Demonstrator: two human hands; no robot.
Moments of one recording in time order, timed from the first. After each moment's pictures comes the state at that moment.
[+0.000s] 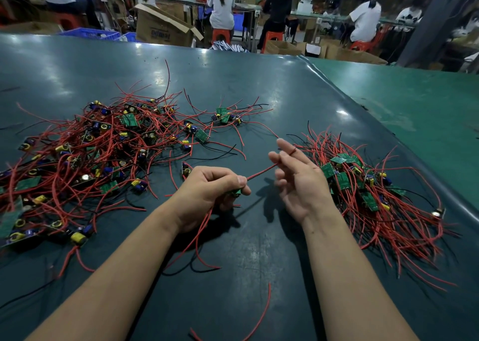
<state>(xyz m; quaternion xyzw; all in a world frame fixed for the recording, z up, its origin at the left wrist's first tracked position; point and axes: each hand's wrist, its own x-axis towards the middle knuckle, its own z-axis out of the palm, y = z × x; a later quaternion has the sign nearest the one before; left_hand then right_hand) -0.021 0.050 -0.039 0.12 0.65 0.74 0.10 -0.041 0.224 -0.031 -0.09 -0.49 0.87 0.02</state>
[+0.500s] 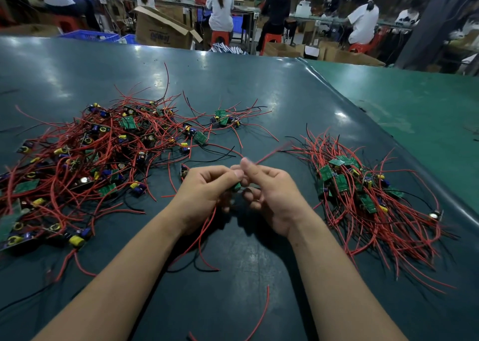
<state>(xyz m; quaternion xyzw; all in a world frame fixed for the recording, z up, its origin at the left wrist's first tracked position) -0.022 0.055 -0.042 0.09 0.63 0.77 0.06 -0.027 0.197 -0.032 -0.04 -0.60 0.79 -0.11</state>
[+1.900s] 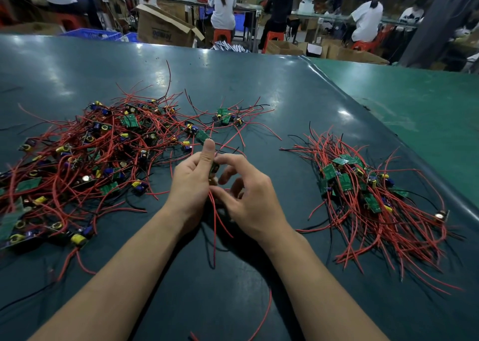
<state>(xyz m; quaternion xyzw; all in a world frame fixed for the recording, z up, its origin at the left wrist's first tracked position) -0.027 0.057 -0.032 -0.05 0.58 0.81 -0.05 -0.020 0.169 -0.051 0.25 -0.81 0.49 0.21</state>
